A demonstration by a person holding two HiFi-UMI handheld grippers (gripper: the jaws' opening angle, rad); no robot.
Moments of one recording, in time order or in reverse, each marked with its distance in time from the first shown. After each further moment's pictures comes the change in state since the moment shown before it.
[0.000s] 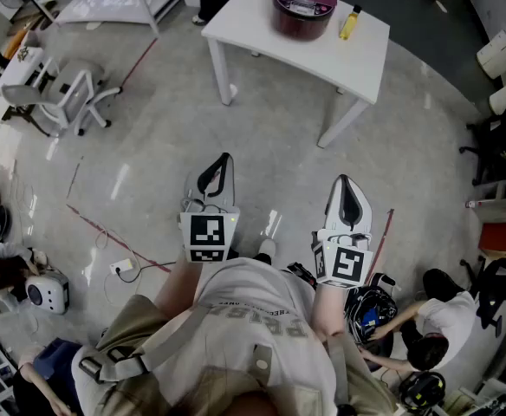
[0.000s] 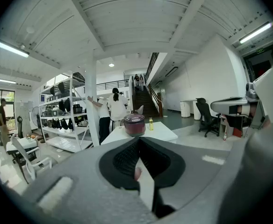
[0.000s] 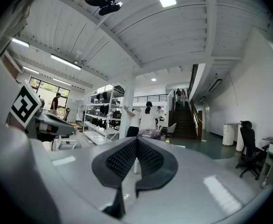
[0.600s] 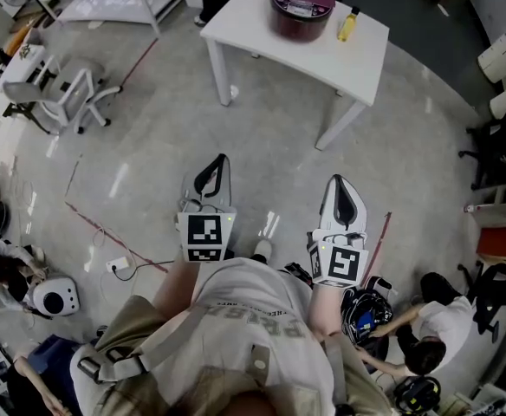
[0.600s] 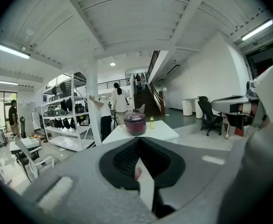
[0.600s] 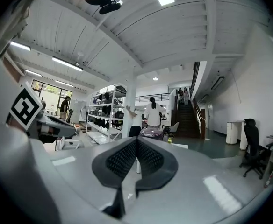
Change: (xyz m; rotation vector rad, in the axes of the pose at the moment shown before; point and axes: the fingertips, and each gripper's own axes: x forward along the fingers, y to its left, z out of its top) left arm 0.000 -0.013 -0.001 0.004 0.021 0.027; right arm -0.001 -0.009 -0.004 0.018 0.014 0.038
